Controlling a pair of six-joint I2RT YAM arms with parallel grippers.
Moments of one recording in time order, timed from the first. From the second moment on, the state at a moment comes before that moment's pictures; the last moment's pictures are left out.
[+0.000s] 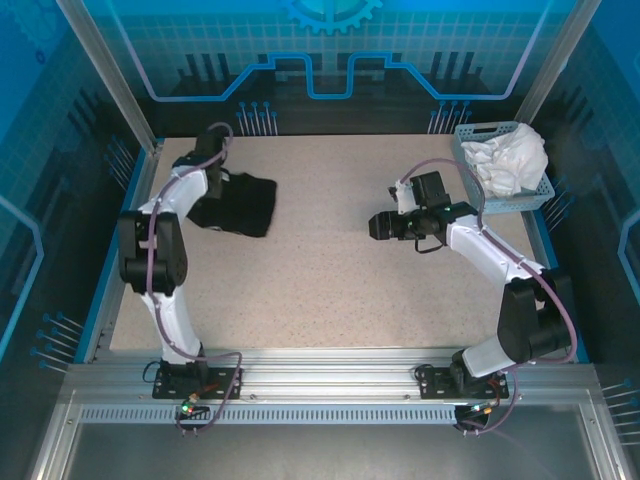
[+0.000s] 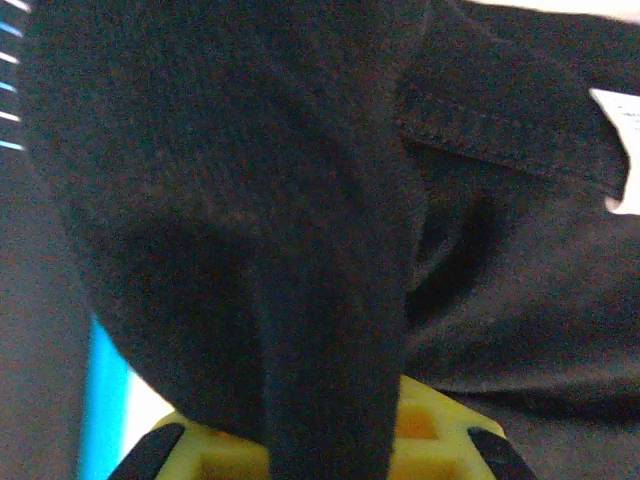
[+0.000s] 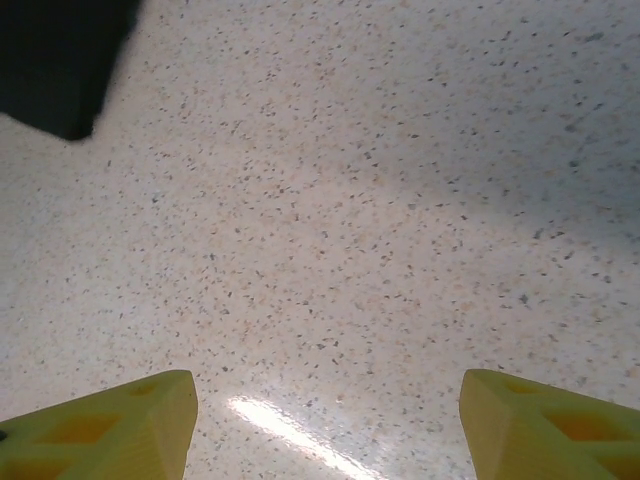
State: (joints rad) left arm 0.05 2.02 1.61 -0.64 -0.55 0.11; right arm 0.28 1.49 1.06 -0.54 -0.36 0.22
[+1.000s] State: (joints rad) left arm 0.04 0.87 0.46 0.07 -0.25 -0.34; right arm 0.52 1.13 0.90 -0.33 0.51 0.07
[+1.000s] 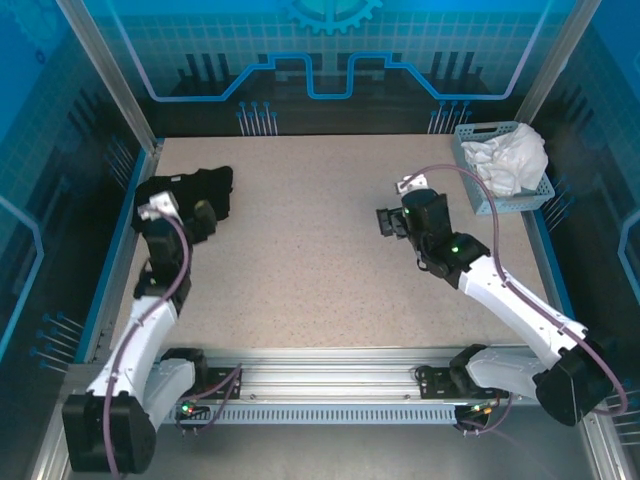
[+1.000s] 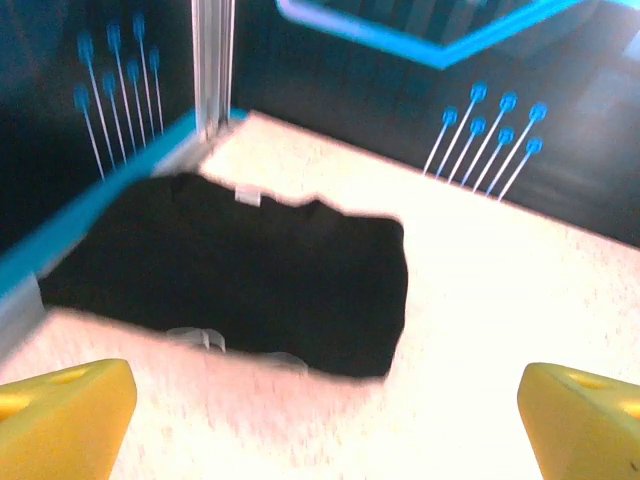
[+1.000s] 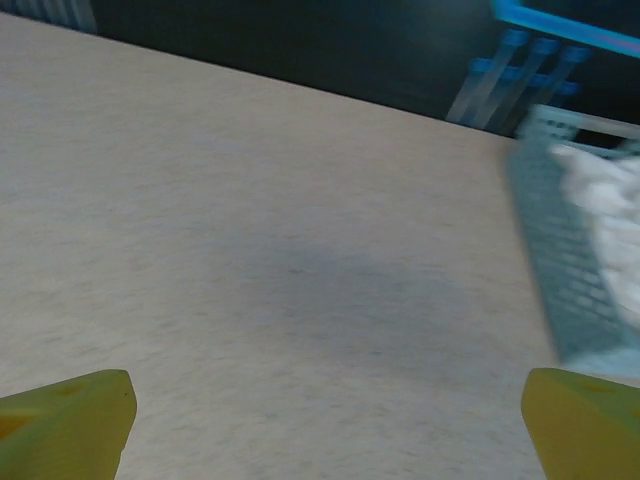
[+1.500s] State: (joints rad) left arm 0.03 1.46 0.27 0.79 -0.10 -0.20; right arm 0.17 1.31 0.39 0.43 0.34 -0.03
